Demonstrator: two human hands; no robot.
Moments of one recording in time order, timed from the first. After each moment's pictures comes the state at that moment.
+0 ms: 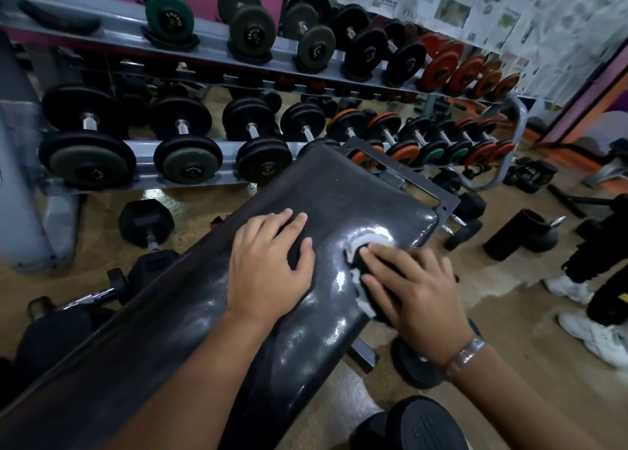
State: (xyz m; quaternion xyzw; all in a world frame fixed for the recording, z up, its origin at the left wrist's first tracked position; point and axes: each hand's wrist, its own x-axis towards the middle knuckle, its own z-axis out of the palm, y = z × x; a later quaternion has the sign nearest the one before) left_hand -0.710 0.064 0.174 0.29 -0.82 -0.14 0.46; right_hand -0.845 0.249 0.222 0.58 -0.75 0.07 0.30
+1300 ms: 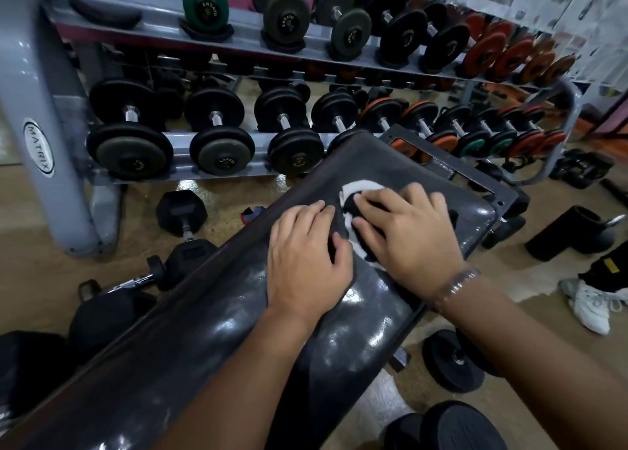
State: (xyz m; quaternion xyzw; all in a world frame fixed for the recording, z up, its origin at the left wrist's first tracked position) left_hand -0.706 0.063 0.178 0.34 -0.82 -0.18 0.43; right_hand -0.840 0.148 0.241 0.58 -0.75 0.02 0.32
